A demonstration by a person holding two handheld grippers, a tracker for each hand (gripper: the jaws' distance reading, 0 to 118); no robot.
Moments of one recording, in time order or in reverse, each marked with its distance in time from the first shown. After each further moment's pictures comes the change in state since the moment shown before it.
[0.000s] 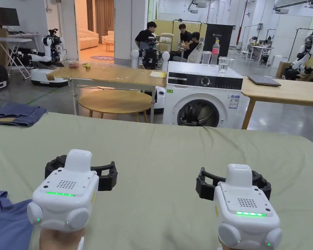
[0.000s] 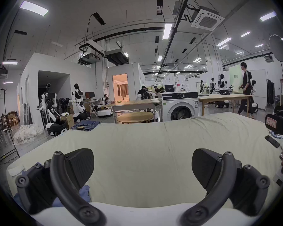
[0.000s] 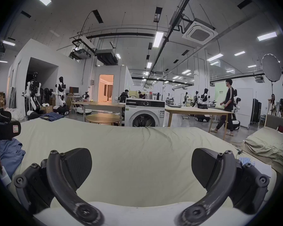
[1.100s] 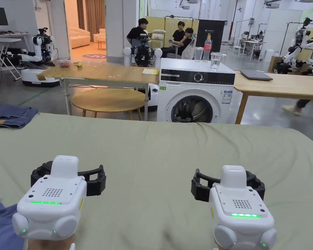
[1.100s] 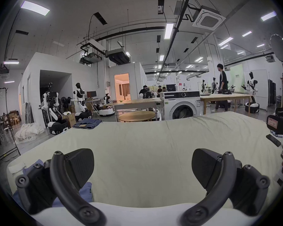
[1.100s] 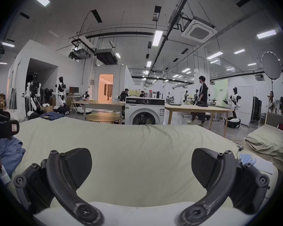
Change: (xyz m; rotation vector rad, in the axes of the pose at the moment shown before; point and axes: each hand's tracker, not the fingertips) left arm -0.007 -0.010 0.005 -0.001 0.018 0.007; right arm 0.004 -0.011 0.004 -0.010 0.004 -0.013
